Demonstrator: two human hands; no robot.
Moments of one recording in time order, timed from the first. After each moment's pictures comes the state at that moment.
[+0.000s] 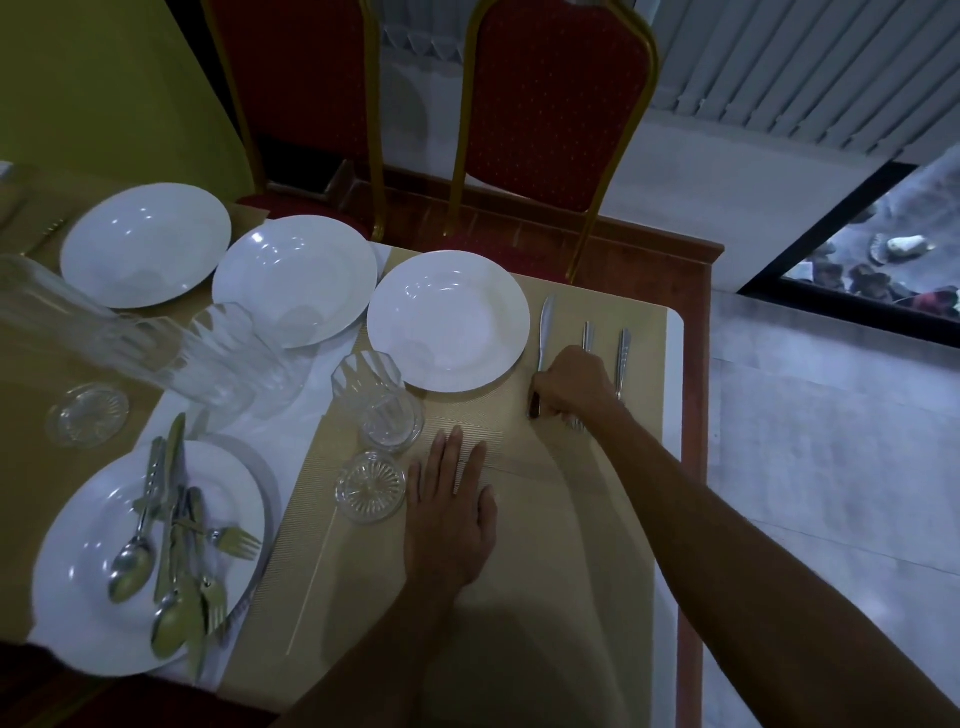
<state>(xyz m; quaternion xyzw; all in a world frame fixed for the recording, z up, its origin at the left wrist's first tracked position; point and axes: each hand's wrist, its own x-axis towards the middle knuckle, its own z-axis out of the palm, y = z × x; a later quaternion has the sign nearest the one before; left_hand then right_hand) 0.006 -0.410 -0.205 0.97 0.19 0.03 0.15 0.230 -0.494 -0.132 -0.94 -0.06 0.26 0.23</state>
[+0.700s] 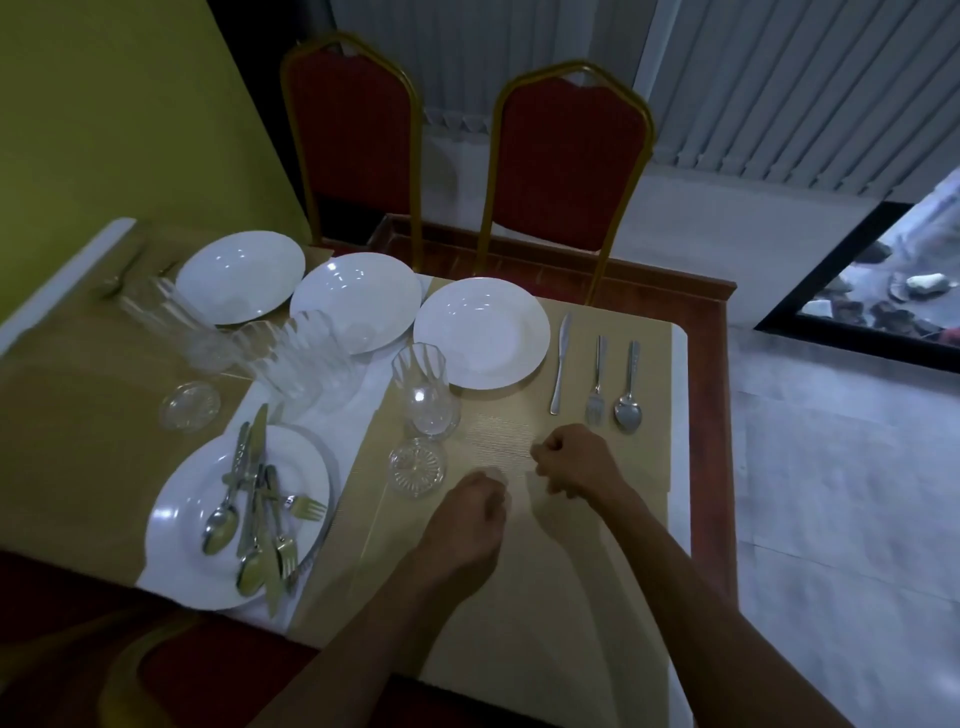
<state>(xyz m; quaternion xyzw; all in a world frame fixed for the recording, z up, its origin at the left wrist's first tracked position) -0.034 -0.396 -0.153 0.90 0.18 -0.10 0.38 0.093 -0.524 -0.096 -0.90 -0.08 0.30 0.31</state>
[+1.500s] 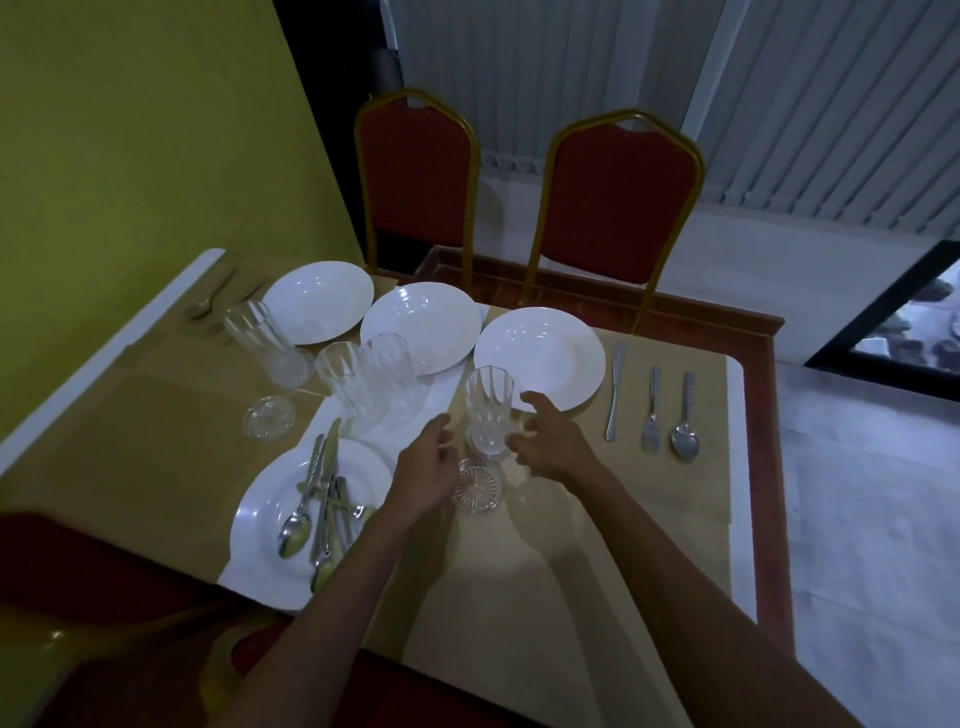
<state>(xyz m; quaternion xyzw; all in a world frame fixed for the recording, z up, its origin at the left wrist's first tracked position) -0.044 -0.286 -0.057 0.84 0.32 0.00 0.45 0.078 -0.421 -0.067 -0.86 -0.17 0.29 0.38</state>
